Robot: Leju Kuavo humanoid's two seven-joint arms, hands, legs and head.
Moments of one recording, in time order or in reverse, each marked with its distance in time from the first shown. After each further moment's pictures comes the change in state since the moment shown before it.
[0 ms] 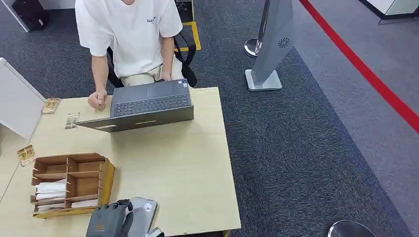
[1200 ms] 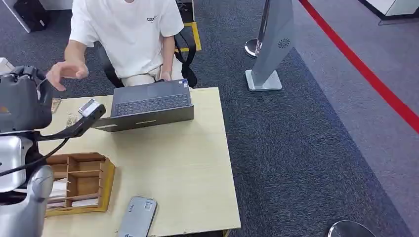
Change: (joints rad) left arm -0.797 0.172 0.088 -0.055 -0.083 -0.032 0.145; right arm 0.107 -0.009 0.333 -0.075 0.068 0.085 -0.003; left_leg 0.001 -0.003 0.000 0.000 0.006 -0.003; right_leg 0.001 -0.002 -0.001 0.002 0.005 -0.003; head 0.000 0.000
